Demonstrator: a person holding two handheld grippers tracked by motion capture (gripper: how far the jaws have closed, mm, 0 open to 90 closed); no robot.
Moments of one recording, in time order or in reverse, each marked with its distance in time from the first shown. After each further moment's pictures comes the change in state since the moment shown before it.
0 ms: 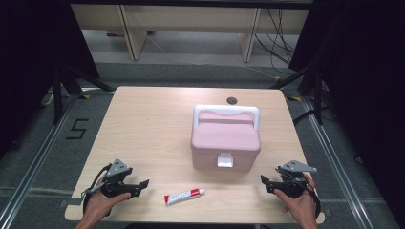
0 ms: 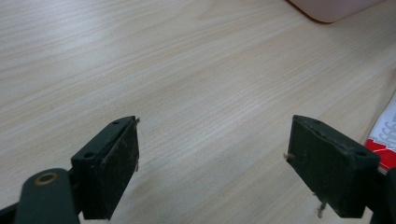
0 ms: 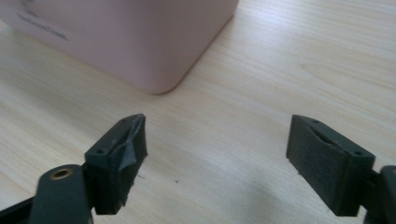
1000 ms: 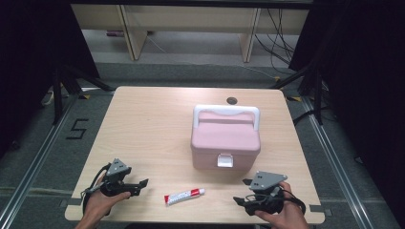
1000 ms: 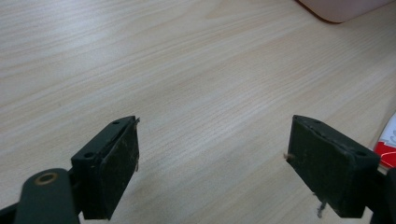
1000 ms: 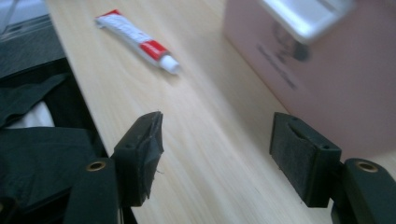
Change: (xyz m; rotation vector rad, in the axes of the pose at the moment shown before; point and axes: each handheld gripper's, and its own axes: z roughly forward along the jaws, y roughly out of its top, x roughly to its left) left arm 0.003 0.000 0.001 0.010 0.010 0.000; right arm 0.101 0.040 -0.032 0.068 0.341 -0.423
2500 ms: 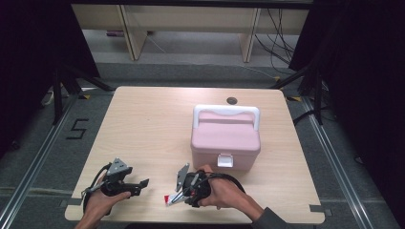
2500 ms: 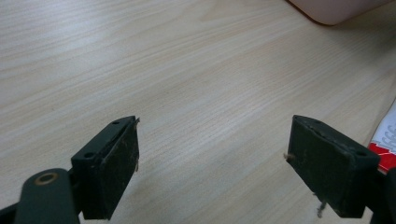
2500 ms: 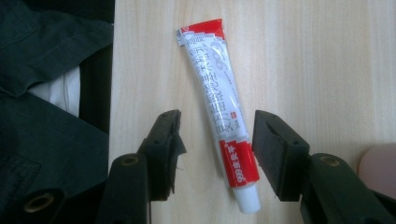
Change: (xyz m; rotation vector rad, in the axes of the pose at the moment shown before) left arm -0.001 0.001 0.001 -0.009 -0.016 -0.001; right arm 0.050 0.115 0.130 0.408 0.251 -0.447
